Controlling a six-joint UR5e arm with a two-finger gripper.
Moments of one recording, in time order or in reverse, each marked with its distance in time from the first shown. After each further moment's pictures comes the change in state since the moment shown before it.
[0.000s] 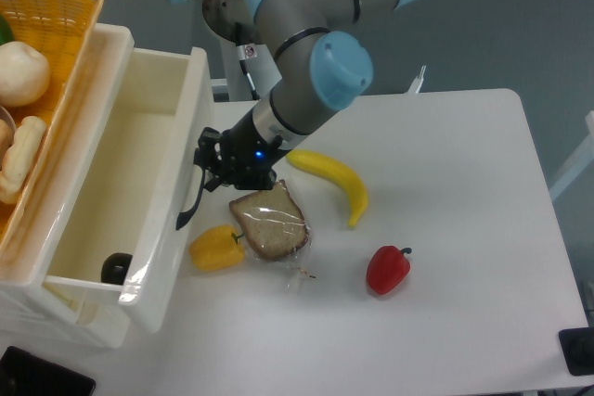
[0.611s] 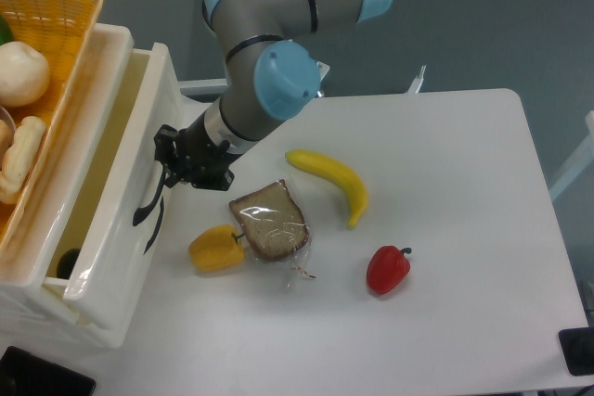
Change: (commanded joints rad) arm -0.080 -0.005 -0.003 -0.002 0.000 -0.035
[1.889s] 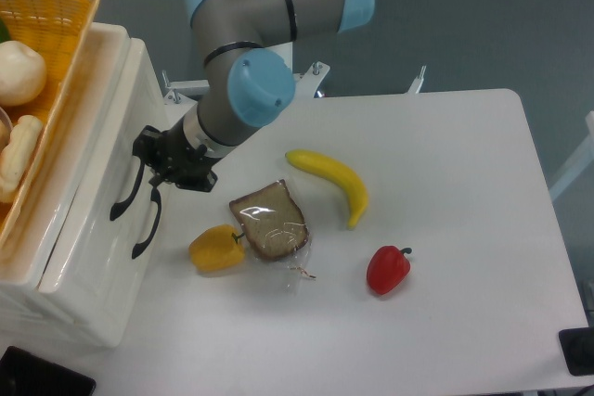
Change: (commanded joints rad) arm 0.073 -0.009 0.021 0.018 0.048 -0.002
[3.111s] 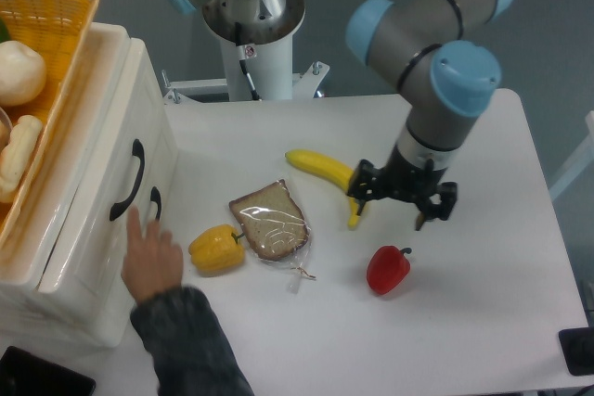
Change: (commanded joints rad) arm 0.299 -0.181 0.153 0.295 0.356 0.155
